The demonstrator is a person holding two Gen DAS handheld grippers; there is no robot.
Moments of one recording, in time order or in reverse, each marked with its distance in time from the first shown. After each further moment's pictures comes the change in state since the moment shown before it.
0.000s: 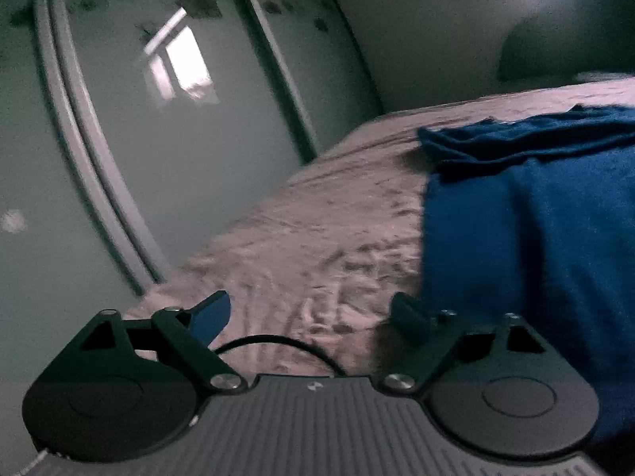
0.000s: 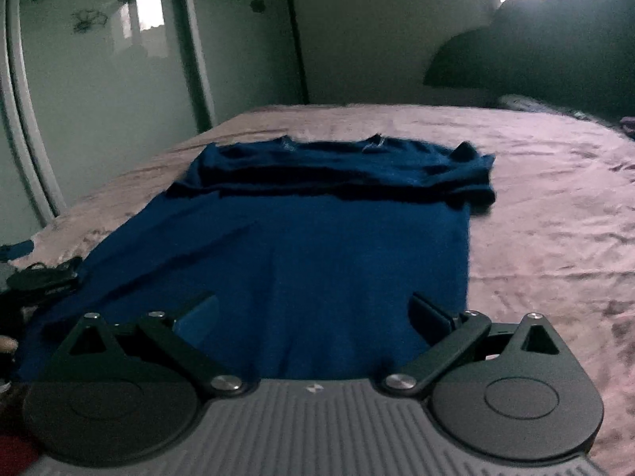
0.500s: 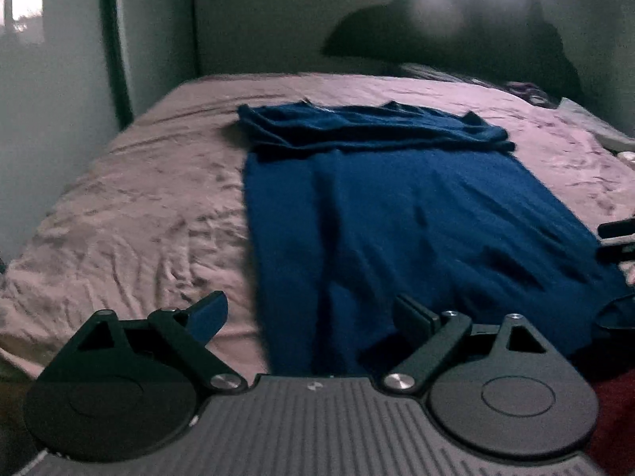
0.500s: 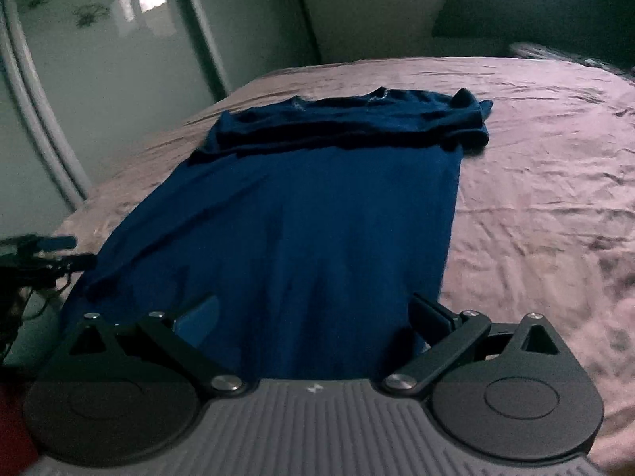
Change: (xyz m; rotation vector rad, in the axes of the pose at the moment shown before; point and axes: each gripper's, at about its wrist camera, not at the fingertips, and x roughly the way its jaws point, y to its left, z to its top) left arm -0.050 0.045 0.021 0.012 0.172 -0.668; right arm -0.046 -0.021 -0.012 0.035 0.134 0.089
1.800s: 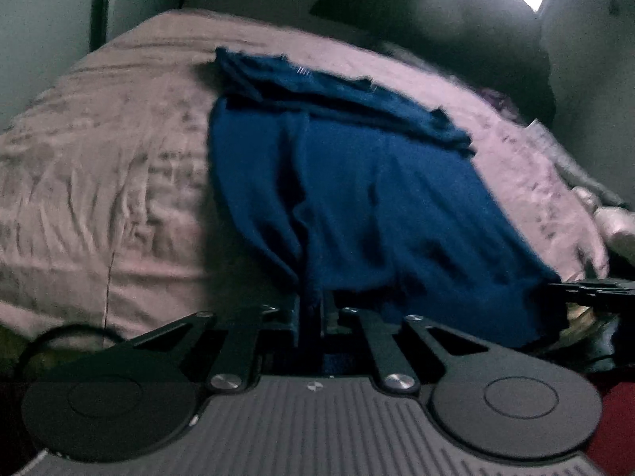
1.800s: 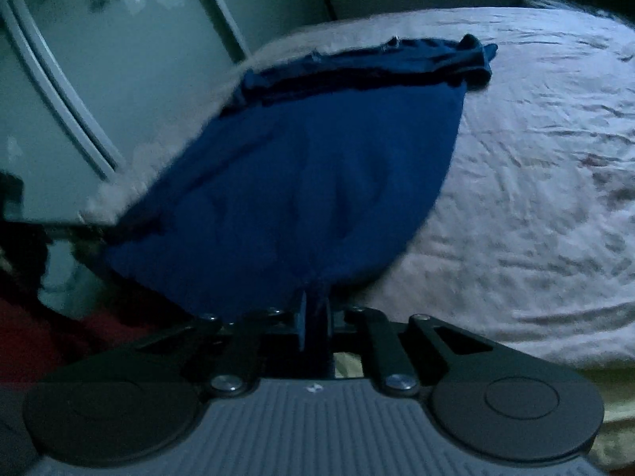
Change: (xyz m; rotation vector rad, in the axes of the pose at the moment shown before) left arm -0.002 0.019 0.009 -0.205 0.126 -0.215; right arm -0.029 -0.014 -0.021 0.126 0.081 0.167
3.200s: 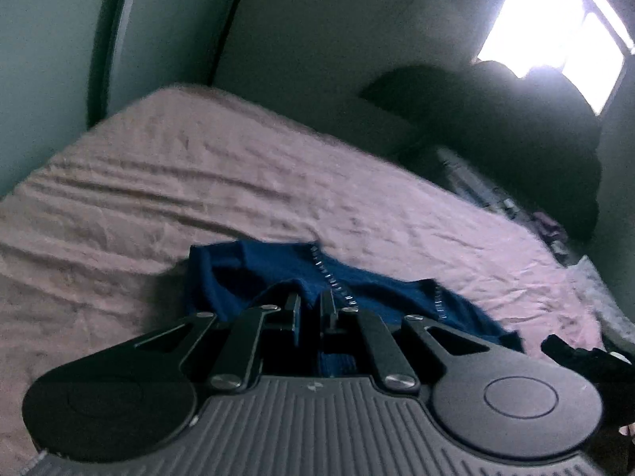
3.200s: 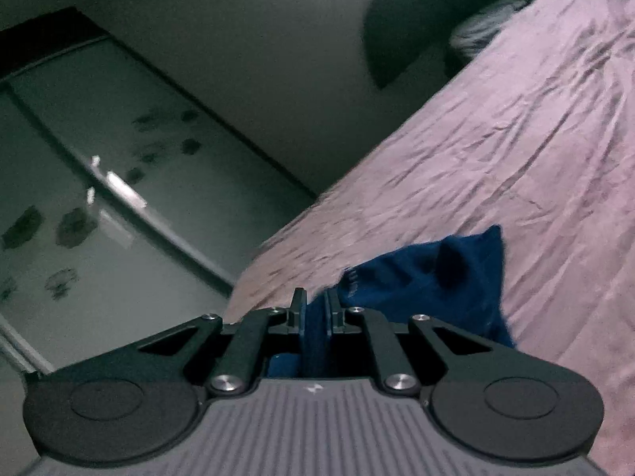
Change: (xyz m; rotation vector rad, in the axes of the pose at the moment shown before) left arm 0.178 0.035 0.275 -0.177 -0.161 0.084; right arm 0.131 -0.170 0.234 0.459 -0.450 0.107
